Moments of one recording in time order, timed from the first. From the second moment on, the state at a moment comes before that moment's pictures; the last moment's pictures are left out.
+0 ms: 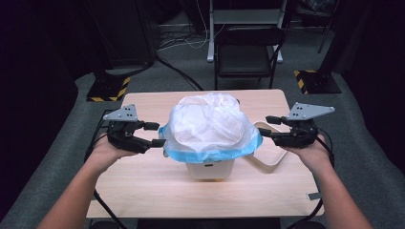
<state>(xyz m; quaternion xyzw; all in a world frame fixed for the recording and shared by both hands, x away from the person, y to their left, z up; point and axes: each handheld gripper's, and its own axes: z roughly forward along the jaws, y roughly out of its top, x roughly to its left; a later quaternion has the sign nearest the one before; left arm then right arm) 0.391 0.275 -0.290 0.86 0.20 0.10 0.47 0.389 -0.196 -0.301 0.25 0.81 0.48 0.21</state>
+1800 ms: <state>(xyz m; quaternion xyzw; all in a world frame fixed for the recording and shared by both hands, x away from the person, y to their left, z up) 0.369 0.265 -0.347 0.87 0.17 0.05 0.47 0.349 -0.158 -0.348 0.14 0.86 0.48 0.11</state>
